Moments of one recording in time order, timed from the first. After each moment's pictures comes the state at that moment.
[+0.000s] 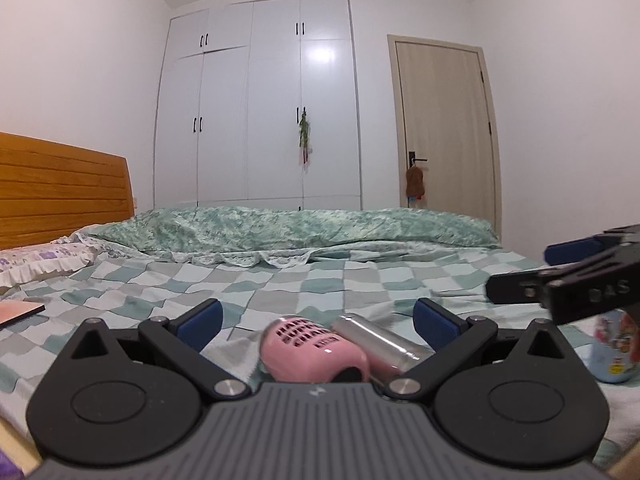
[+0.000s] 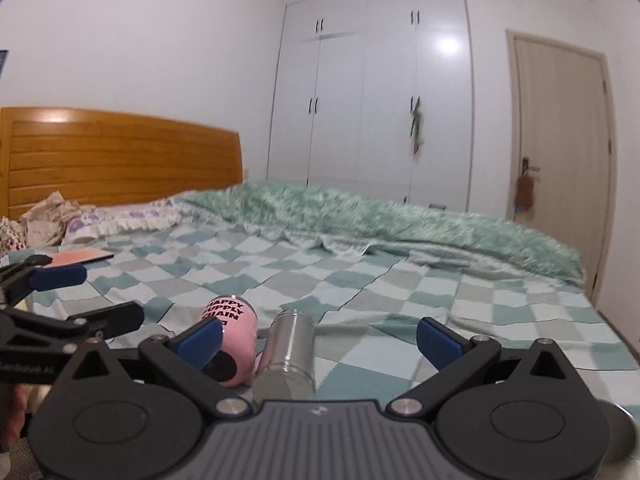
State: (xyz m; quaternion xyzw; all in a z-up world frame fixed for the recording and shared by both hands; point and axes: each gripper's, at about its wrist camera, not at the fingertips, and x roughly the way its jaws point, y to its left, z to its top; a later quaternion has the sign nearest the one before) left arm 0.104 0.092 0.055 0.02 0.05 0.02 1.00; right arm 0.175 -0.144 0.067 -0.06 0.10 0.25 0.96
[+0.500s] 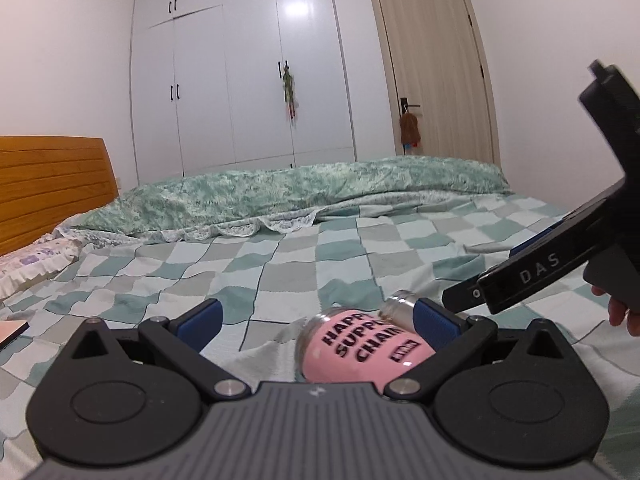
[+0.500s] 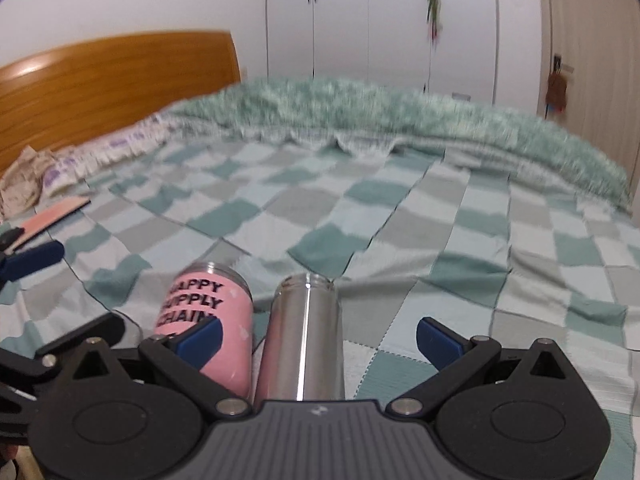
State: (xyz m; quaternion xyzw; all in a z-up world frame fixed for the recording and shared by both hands) left arm 0.203 0.141 0.047 0.07 0.12 0.00 0.99; right arm 0.337 -0.053 0.051 -0.06 0.29 0.25 0.92
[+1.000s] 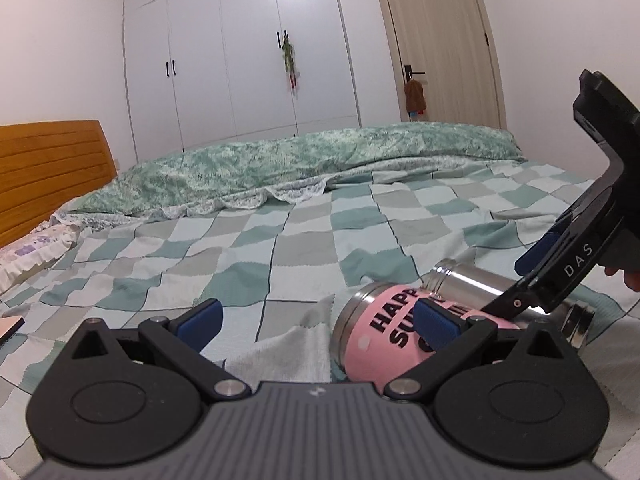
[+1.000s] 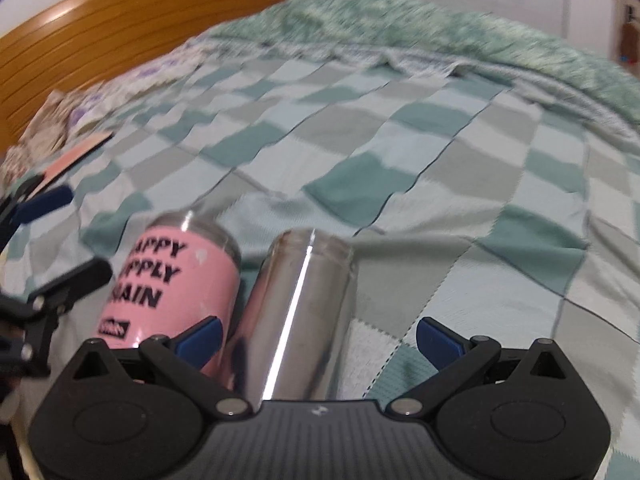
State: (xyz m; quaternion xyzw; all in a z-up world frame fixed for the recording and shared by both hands) left arm 0.249 0.165 0.027 0.08 0.17 0.01 0.98; right arm 0.419 -0.039 0.011 -0.10 0.41 0.34 0.84
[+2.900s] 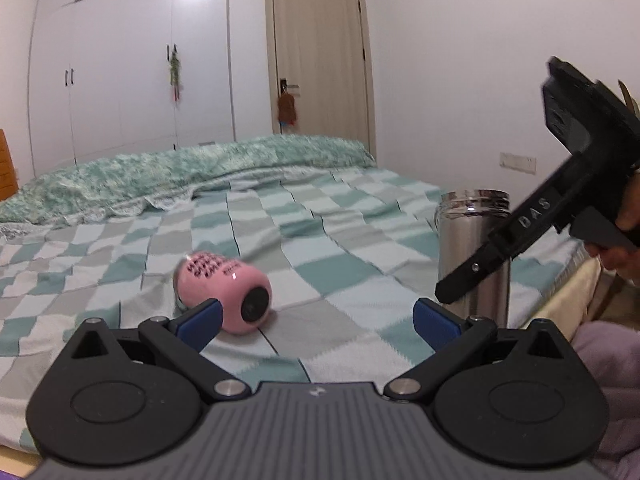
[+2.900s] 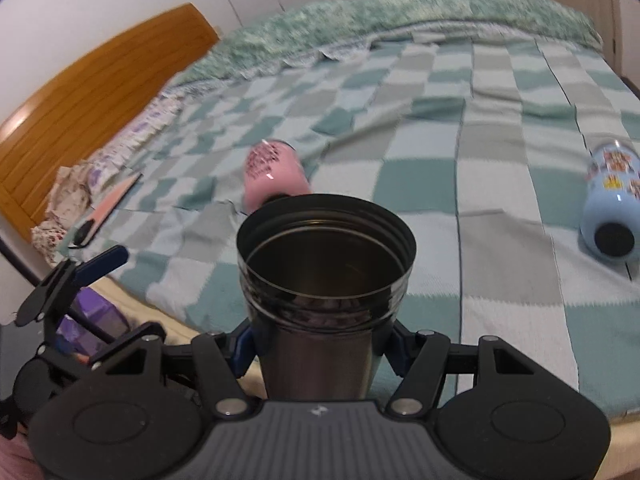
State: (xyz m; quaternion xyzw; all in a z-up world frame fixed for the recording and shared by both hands) left arm 0.057 0.103 0.061 0.07 0.18 -0.18 0.96; right arm 0.165 -0.155 0.063 0.07 0.45 0.25 0.86
